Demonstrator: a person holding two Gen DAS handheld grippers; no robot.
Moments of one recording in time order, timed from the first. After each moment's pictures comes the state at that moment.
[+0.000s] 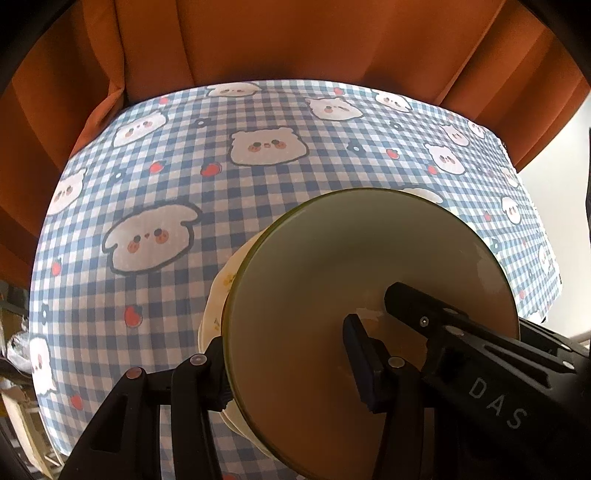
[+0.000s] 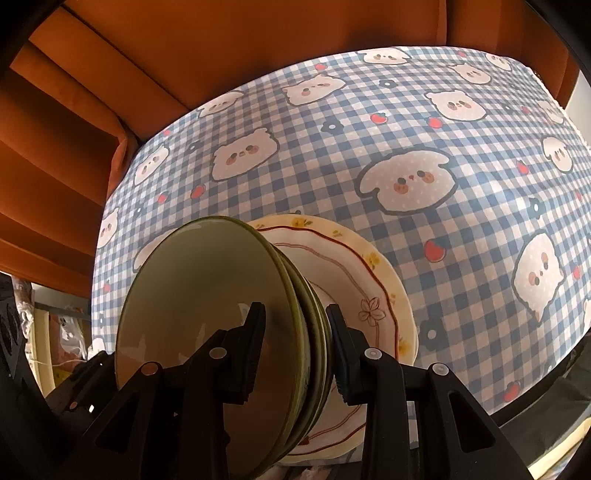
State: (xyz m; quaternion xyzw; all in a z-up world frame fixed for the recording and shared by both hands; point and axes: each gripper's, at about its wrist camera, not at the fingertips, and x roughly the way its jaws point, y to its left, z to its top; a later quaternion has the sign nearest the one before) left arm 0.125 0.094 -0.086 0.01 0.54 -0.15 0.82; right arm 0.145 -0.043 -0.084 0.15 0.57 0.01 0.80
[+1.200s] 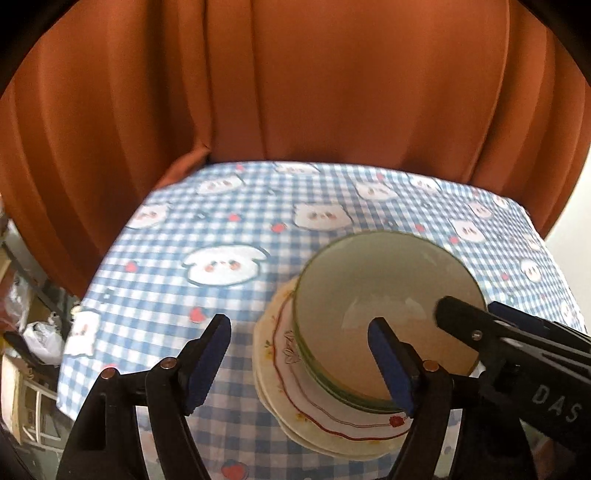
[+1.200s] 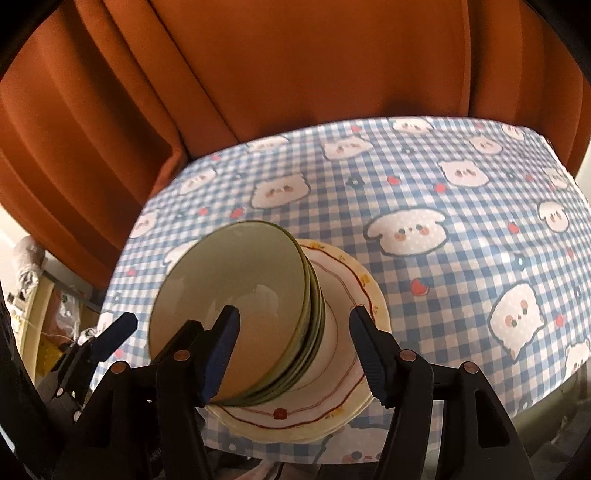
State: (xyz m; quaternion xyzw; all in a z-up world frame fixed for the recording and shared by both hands) left arm 0.042 0.114 -0.051 -0.03 0.38 -0.03 0.92; right arm 0.082 -0.046 -0.044 0.09 0.46 0.08 0.88
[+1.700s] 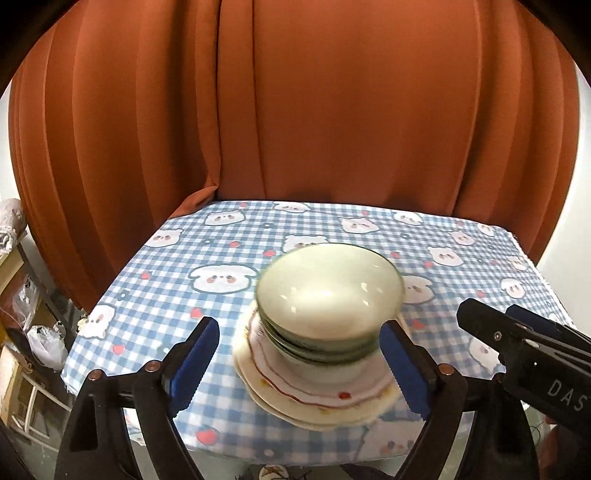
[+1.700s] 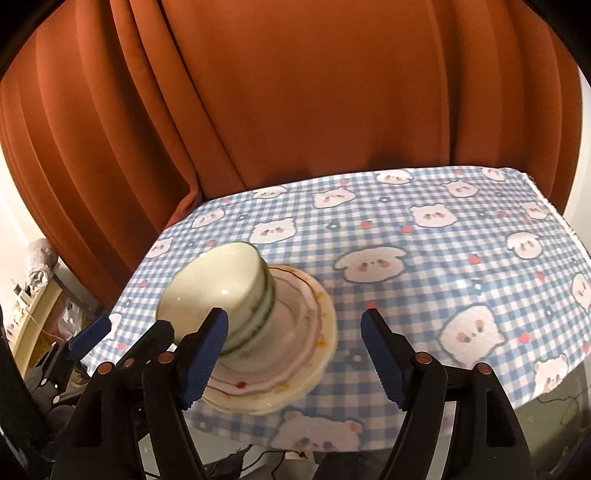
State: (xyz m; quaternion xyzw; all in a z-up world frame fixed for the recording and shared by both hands) left arm -0.035 0.075 -0.034 -0.03 0.29 -0.02 0.95; right arm 0.008 -0.103 -0.015 0.08 0.36 0.09 0.92
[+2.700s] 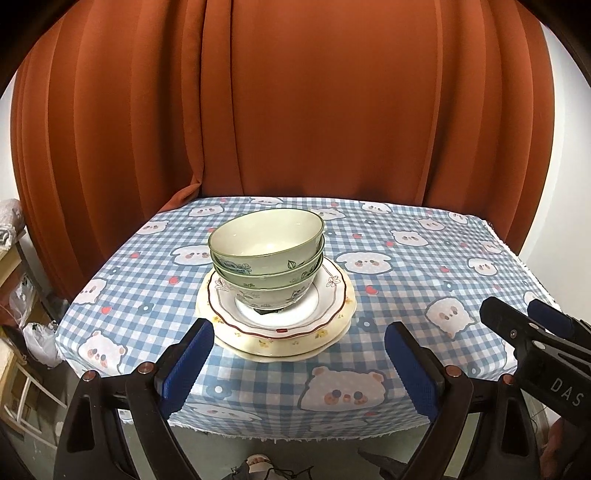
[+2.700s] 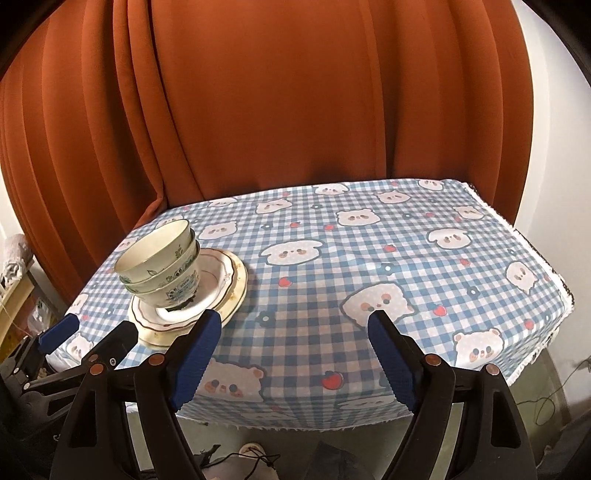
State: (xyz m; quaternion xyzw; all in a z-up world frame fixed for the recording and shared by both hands) left arm -0.104 0.021 -0.047 -0.03 0.28 -0.03 0.96; right arm -0.084 -0.178 -0.028 0.04 0.31 0.03 0.95
